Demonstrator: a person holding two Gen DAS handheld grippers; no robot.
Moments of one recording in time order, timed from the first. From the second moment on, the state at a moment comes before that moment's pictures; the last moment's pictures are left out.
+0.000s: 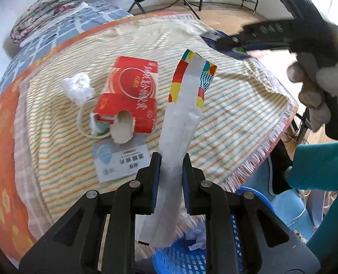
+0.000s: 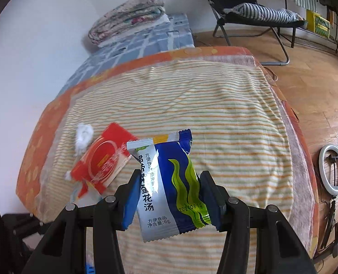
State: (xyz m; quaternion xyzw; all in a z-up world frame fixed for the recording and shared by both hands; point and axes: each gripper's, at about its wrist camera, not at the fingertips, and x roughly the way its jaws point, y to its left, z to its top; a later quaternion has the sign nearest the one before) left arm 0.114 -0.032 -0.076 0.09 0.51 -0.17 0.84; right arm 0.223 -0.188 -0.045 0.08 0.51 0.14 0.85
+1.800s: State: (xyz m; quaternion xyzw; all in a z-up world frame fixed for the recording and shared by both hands) left arm -0.045 -0.007 -0.164 0.08 0.61 -0.15 0.78; right arm 0.000 -0.126 -0.127 -0.06 0.57 0.27 0.77
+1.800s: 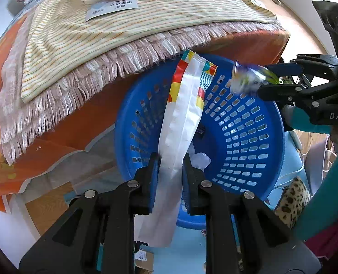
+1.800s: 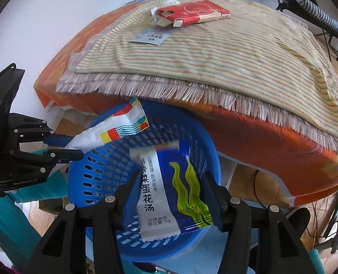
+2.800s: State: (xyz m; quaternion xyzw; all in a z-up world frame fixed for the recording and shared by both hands) left arm -0.028 -0.004 -0.144 0.06 0.59 -0.15 0.79; right arm 0.010 -0.131 -0.116 -0.04 0.57 0.25 0.78
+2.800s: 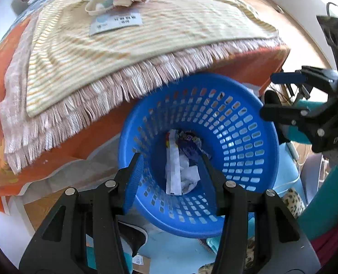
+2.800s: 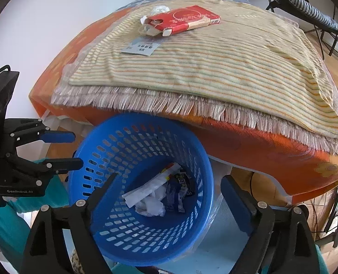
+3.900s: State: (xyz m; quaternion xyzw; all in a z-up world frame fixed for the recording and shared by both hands) left arm 0.079 0.040 -0.065 -0.01 0.53 -0.07 0.85; right arm 0.065 -0.131 -0.064 0.01 0.52 0.21 0.83
